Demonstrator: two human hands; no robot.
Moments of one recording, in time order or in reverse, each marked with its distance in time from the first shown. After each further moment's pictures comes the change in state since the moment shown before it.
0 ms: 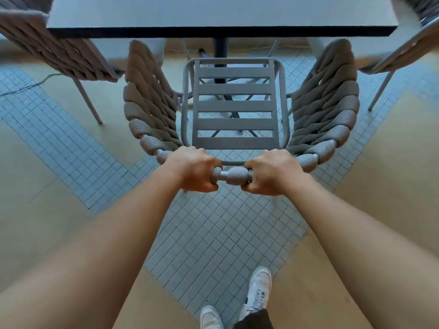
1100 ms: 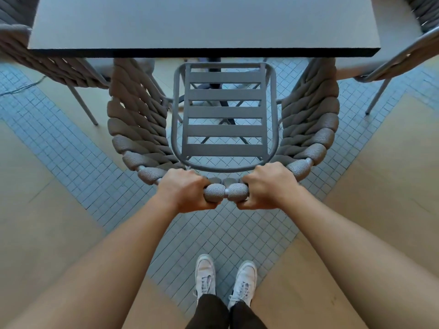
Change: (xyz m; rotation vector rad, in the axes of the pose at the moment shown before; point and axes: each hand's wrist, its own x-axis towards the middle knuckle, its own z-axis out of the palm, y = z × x) left_hand 0.018 0.033 0.006 0.005 0.203 -0.141; right_hand -0.001 0.054 -0.008 -0.071 -0.044 -0.109
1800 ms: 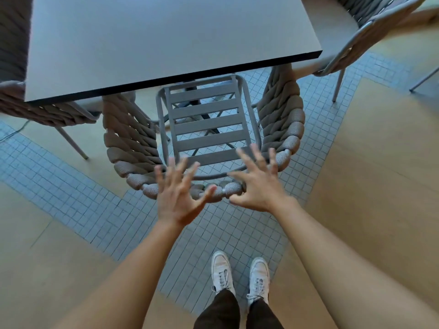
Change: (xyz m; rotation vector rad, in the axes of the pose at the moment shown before) left_hand -0.028 0.001 -0.002 -0.273 0.312 -0.251; right_hand -0.037 -0.033 -0.001 0.365 0.238 0.359
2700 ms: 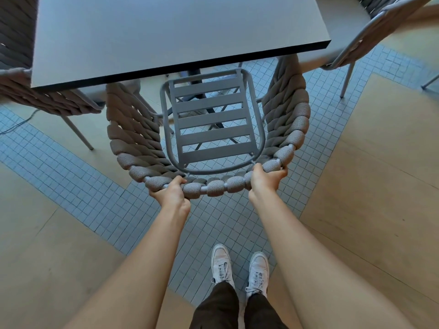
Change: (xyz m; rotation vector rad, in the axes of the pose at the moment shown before) left_hand 0.010 0.025 -0.007 -1.563 0.452 -1.482; right_hand 0.015 -0.031 0.028 1.616 0.597 1.273
